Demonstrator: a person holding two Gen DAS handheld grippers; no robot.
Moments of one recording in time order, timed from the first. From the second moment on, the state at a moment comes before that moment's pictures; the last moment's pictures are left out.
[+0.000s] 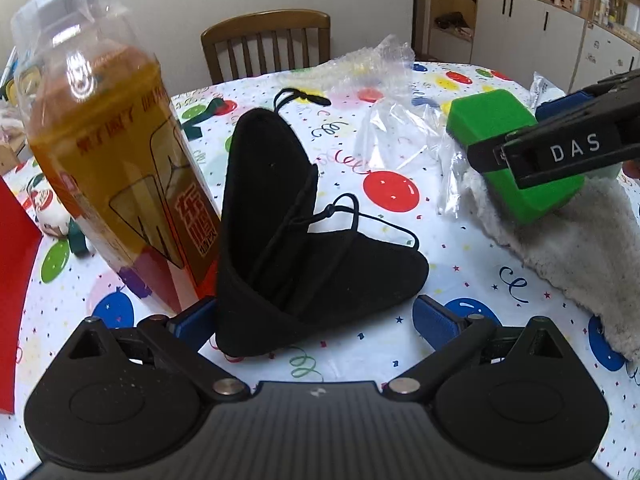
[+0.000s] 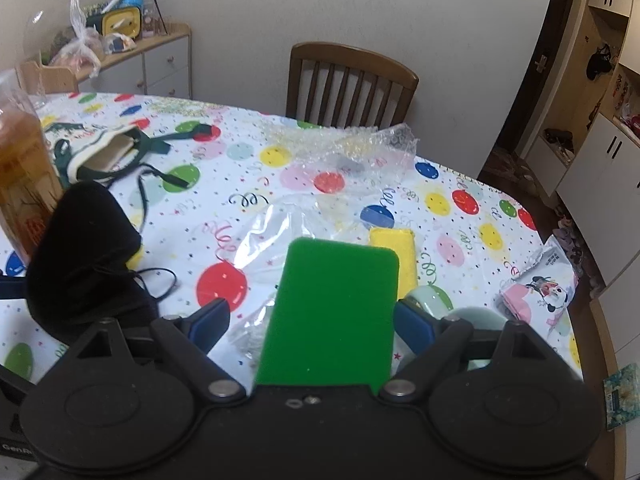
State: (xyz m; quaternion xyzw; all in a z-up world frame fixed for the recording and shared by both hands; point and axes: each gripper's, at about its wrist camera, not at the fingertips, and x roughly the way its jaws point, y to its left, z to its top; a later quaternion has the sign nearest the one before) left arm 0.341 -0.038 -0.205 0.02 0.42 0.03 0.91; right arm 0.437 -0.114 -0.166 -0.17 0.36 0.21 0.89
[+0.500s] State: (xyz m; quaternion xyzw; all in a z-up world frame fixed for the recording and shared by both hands) left arm 0.341 -0.035 -0.207 0.00 0.43 0.05 0.90; right arm 0.440 -0.114 -0.173 -0.19 0.36 0.18 0.89
